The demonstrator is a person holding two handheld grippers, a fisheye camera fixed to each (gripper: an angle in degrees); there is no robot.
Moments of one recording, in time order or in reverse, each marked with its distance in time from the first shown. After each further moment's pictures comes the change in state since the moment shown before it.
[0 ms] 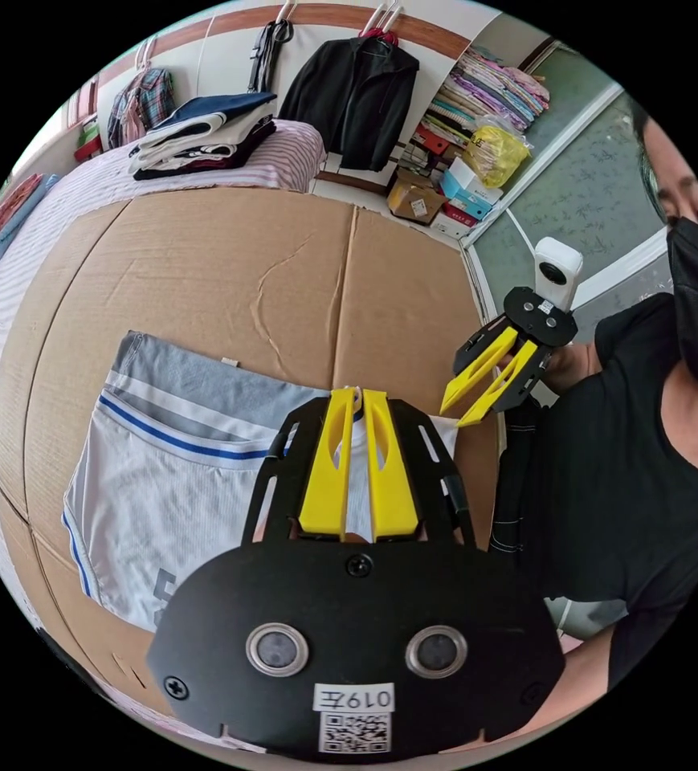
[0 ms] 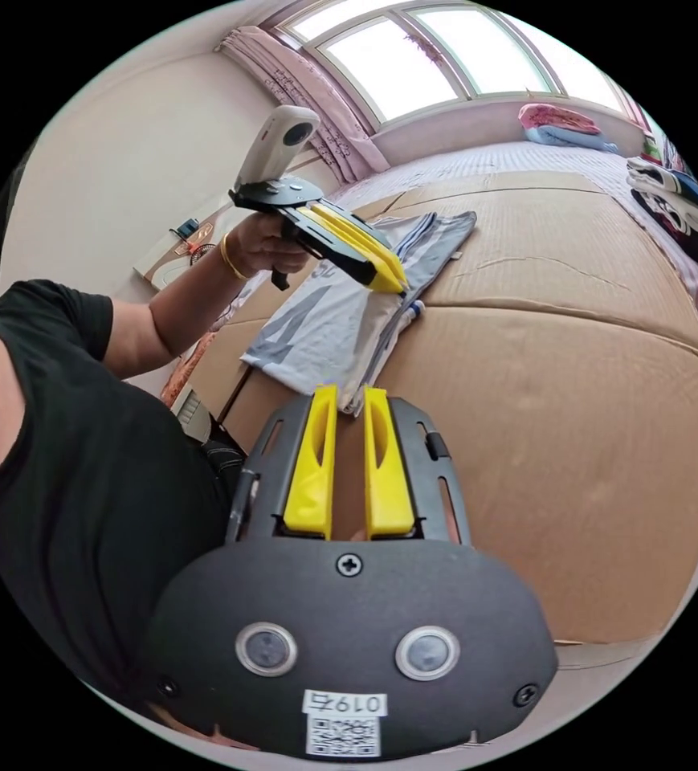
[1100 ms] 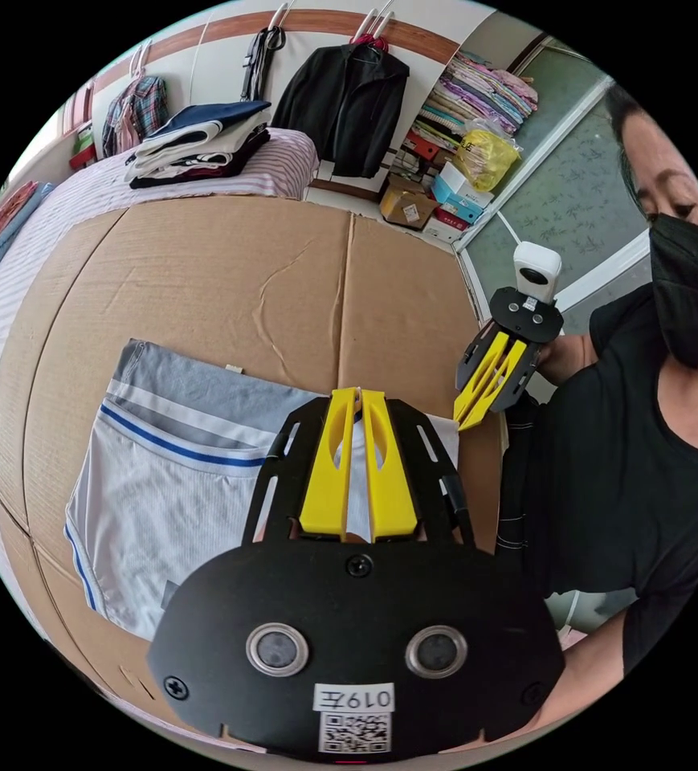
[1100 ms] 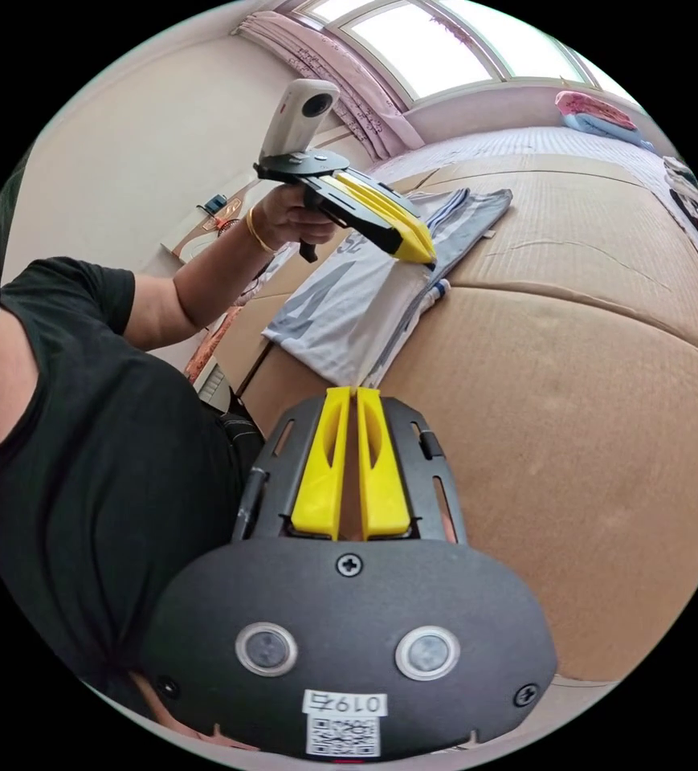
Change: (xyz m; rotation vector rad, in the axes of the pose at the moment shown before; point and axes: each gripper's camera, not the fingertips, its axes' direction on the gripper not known) left arm -0.031 0.005 0.002 0.034 0.023 0.028; right arm 0.018 0.028 0.007 -0.096 -0.117 -0.057
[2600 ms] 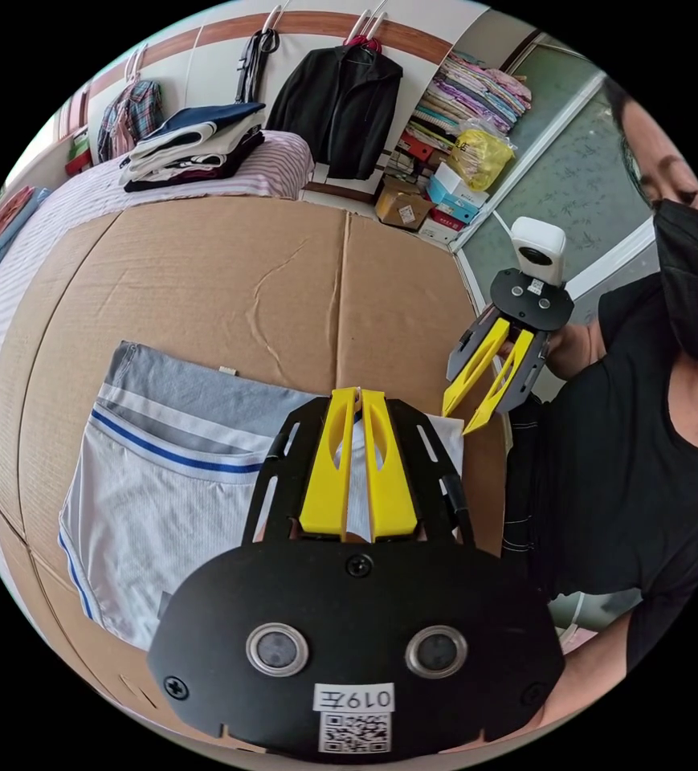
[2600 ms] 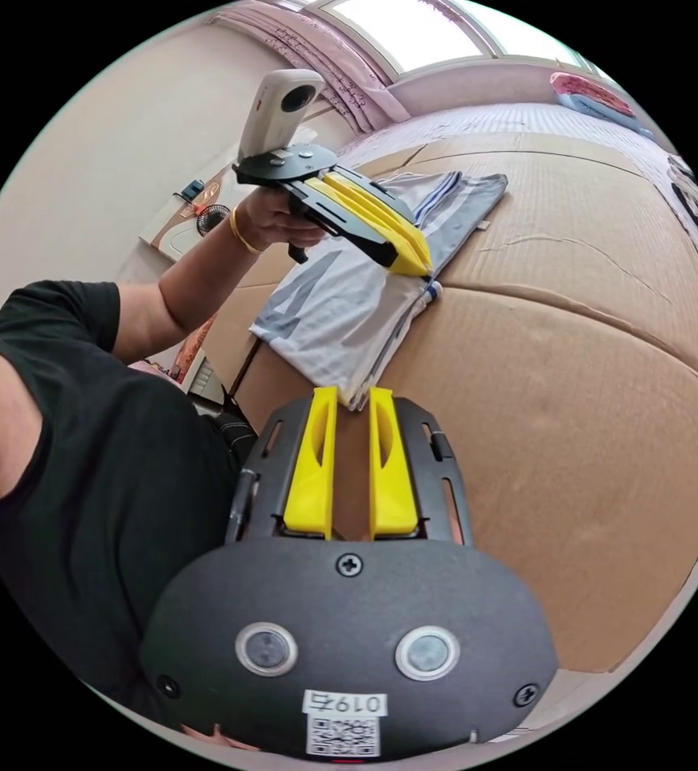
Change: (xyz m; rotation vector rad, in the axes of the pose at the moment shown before) left arm 0.006 0.028 0.011 0.010 0.007 0.015; right arm 0.011 -0.070 -0.010 -0.108 0.036 0.051
